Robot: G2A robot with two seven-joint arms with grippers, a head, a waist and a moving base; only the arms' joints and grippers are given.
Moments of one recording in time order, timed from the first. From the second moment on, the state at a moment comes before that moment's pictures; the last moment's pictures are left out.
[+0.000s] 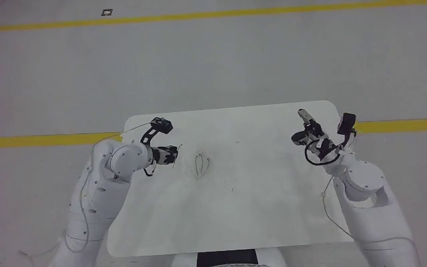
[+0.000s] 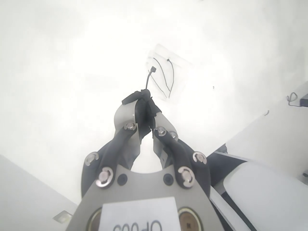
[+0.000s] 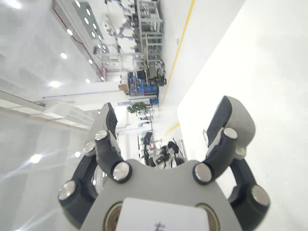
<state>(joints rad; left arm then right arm) 1.26 -1.13 -1.33 -1.70 0.82 -0.17 -1.24 -1.57 -1.12 1.54 -1.84 0.22 0.31 0.39</state>
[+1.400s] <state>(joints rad) 1.38 -1.09 -1.27 -1.87 1.20 -0.28 -1.01 -1.11 -1.17 1.09 -1.40 -0.09 0.34 0.84</state>
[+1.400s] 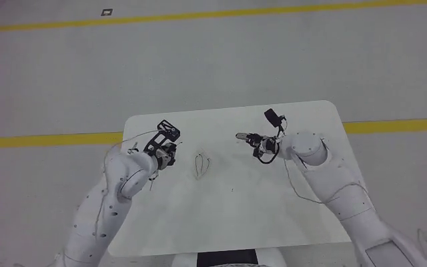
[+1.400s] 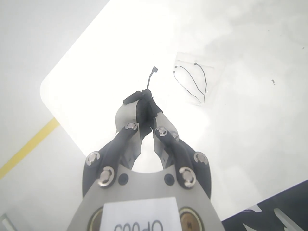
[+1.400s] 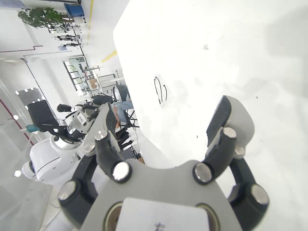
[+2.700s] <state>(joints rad) 1.40 -1.05 -1.15 -1.87 1.45 -0.33 -0.81 -0.92 -1.22 0.91 -1.18 0.28 0.34 1.18</state>
